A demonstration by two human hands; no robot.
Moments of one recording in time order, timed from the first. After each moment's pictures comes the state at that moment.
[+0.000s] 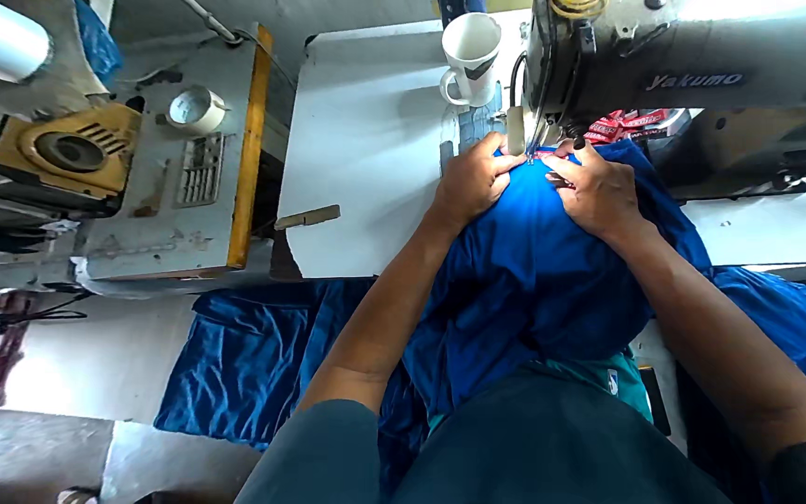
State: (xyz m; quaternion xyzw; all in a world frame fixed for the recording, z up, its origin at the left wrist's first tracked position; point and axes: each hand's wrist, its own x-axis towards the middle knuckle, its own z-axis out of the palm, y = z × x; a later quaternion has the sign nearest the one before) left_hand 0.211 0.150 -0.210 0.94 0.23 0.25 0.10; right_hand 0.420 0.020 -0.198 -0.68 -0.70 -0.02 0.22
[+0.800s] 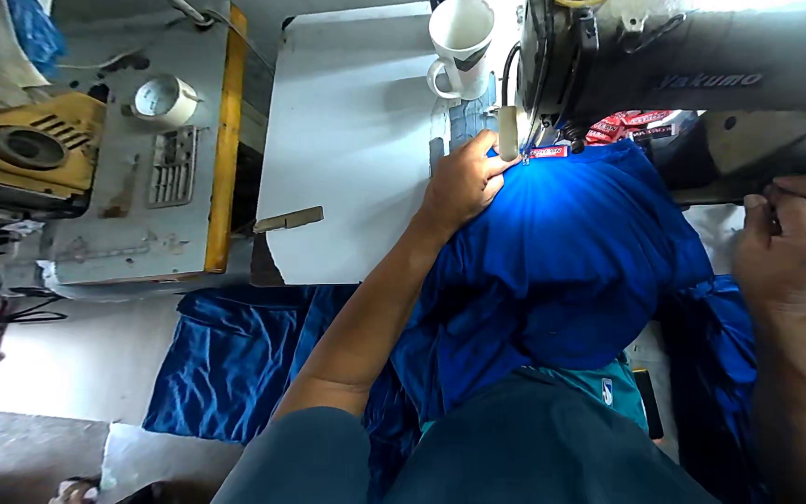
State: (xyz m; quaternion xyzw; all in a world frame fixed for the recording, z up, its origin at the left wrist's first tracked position) left_hand 0.211 0.149 -0.211 0.94 0.23 0.24 0.10; right_hand 0.548 -0.128 -0.195 -0.81 -0.50 -0.13 0.26
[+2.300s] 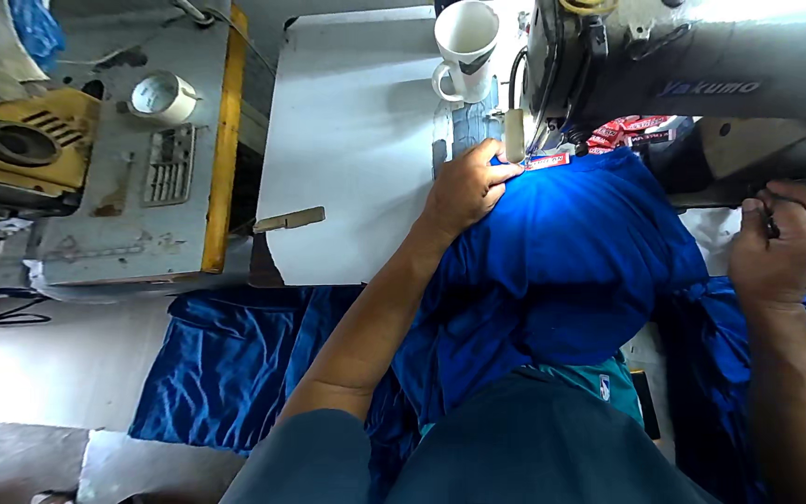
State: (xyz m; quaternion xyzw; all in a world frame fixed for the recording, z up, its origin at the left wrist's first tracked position) left_hand 0.205 0.144 -0.209 0.94 0.21 0.25 0.12; right_hand 0.549 -0.126 -0.202 -0.80 -0.50 -0.15 0.29
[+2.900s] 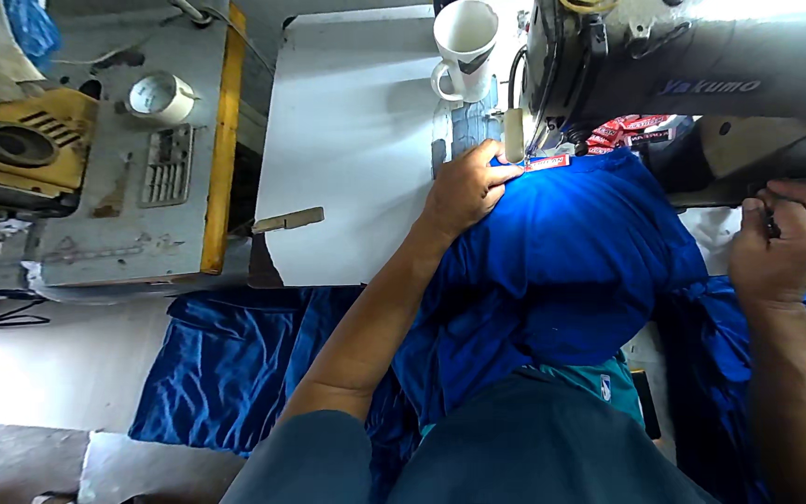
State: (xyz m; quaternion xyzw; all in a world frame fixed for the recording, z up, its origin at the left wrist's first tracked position) left_hand 0.205 0.143 -0.209 0.94 0.21 0.24 0.12; right_hand 0.550 -0.126 -0.203 -0.80 -0.51 -0.15 0.30
